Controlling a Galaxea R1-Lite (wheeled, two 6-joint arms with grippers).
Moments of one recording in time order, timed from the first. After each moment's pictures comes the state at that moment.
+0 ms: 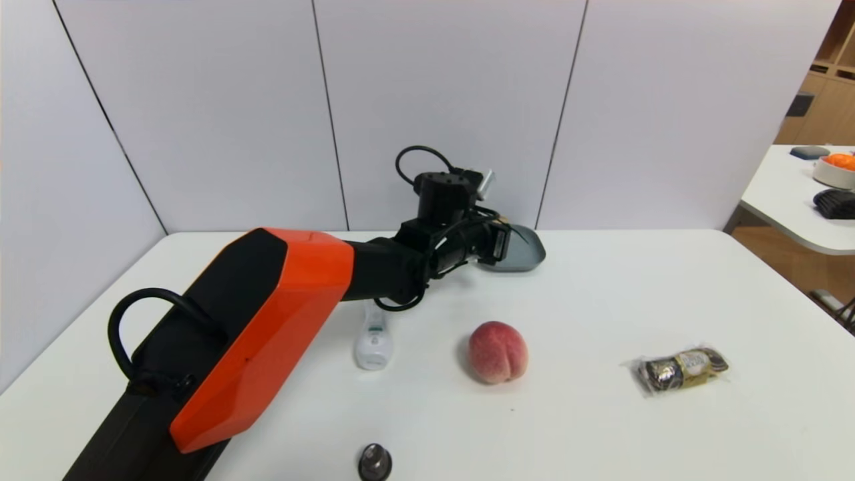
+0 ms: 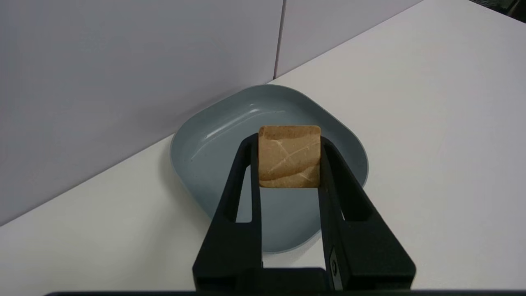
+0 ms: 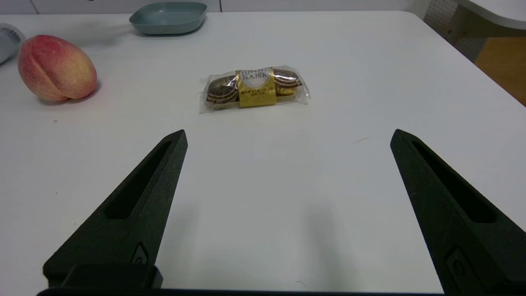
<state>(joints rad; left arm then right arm) -0.67 2.50 -1.98 -0.41 -0.08 -0.04 0.01 0.00 0.00 0.00 0.00 0.00</state>
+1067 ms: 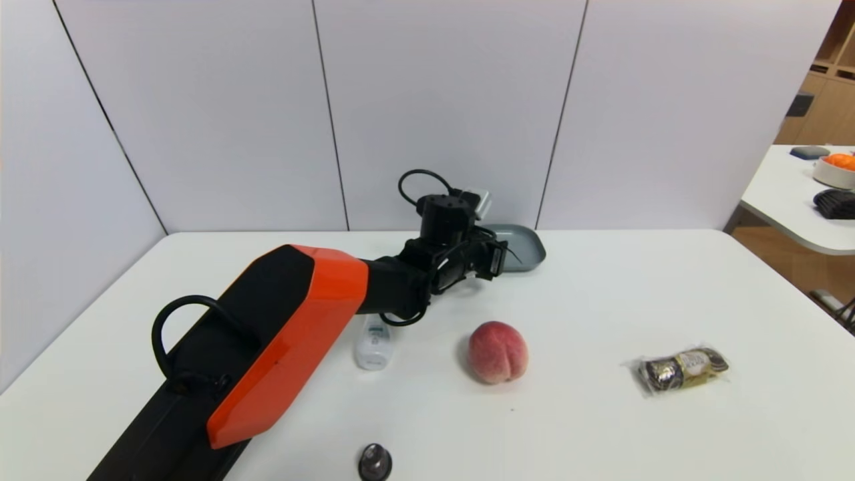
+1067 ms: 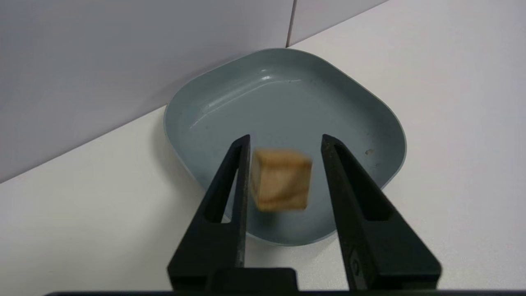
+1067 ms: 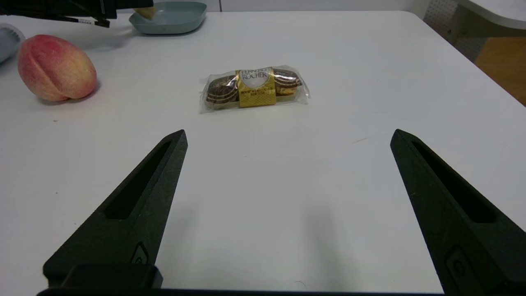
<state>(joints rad) -0.66 2.58 -1.98 -0.46 -0.08 -0.05 0.01 0.00 0.00 0.00 0.00 0.00</state>
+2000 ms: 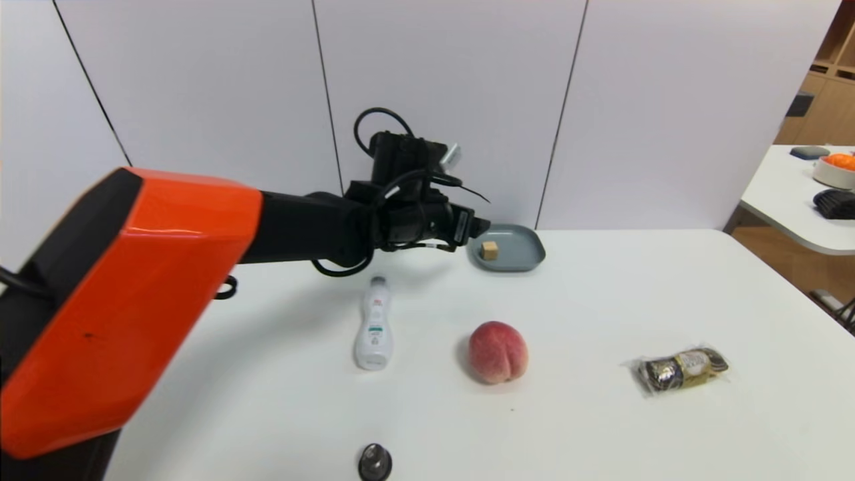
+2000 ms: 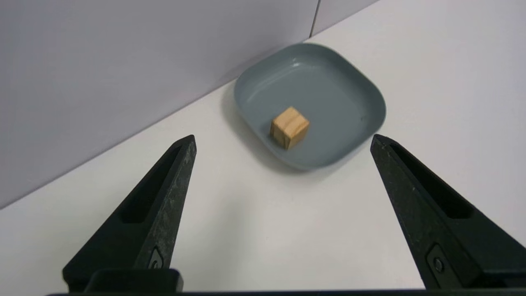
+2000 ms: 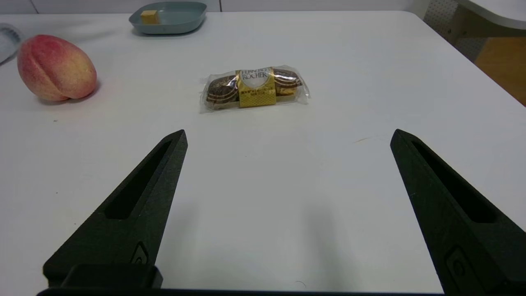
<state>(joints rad) -0.61 2.22 -1.77 -0.16 -0.07 -0.01 0.01 0.00 0.00 0.00 0.00 0.00</state>
